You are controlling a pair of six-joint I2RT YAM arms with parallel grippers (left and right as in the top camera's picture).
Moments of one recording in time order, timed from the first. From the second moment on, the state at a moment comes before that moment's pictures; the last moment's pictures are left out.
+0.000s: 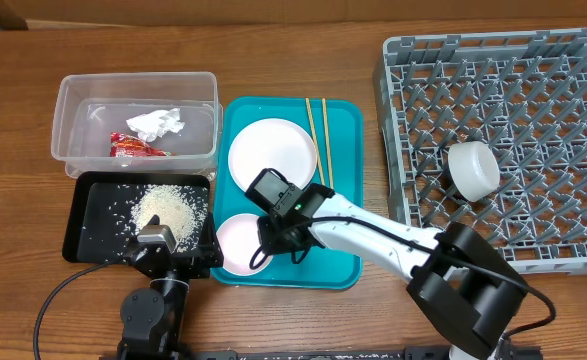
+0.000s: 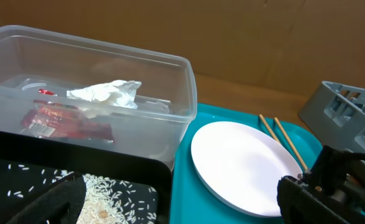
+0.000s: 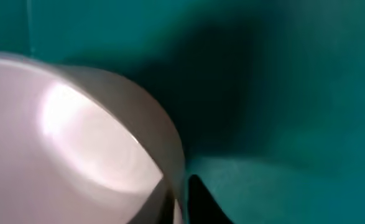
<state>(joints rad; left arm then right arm) -0.12 0.02 0.06 -0.19 -0.06 -0.25 0.91 1.92 1.26 -0.67 -0.16 0.74</state>
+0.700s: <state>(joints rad) -0.12 0.02 0.06 -0.19 -0.06 -0.25 0.64 1.28 1.34 -0.96 1.01 0.73</state>
